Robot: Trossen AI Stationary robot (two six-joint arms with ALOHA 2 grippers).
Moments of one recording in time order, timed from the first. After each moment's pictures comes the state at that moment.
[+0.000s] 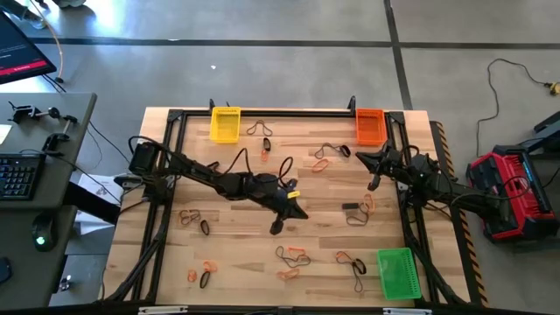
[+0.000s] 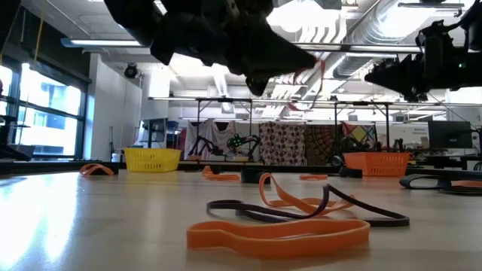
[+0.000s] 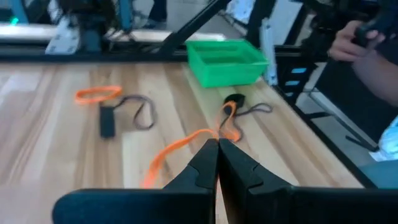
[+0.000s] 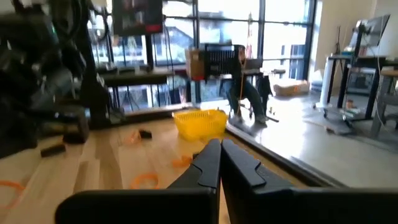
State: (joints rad) left arm -0.11 1.86 1.02 0.51 0.25 -0.05; right arm -0.32 0.02 0.01 0.10 0.10 0.00
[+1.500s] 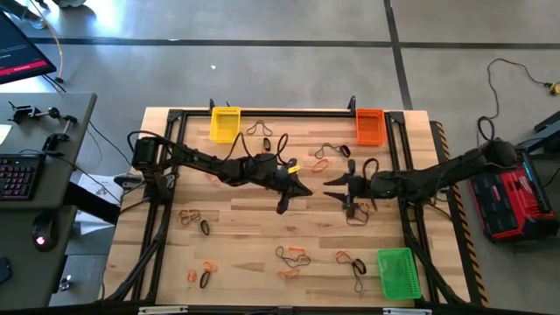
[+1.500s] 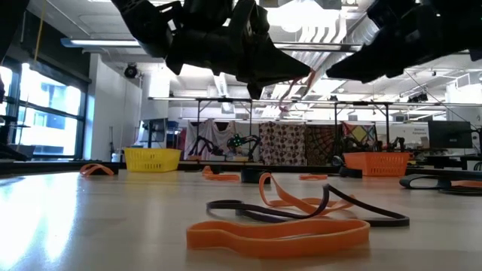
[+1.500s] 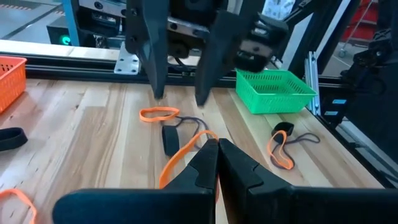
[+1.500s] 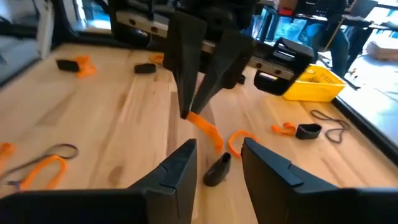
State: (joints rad) left arm 0.04 1.86 1.03 0.57 0.26 -0.07; right arm 0.21 1.02 0.35 0.38 0.30 -0.06
